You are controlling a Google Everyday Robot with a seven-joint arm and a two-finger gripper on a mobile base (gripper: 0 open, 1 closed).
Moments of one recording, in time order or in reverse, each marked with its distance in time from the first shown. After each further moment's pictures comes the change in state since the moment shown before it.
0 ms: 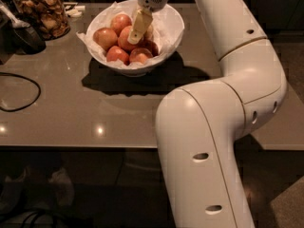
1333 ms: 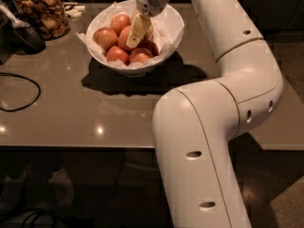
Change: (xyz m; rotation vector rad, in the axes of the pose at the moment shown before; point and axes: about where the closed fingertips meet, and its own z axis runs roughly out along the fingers) arm 0.003 0.004 0.013 -0.041 -0.001 0.014
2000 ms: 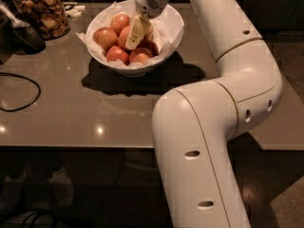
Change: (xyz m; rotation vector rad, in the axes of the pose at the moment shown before) arm -0.002 0.003 0.007 -0.023 -0.007 0.005
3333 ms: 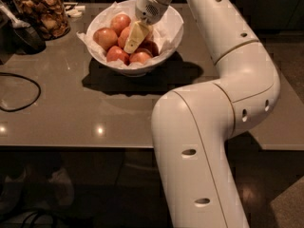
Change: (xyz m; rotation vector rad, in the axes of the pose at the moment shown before) arm 0.009 0.001 0.017 -0.042 -0.012 0.016
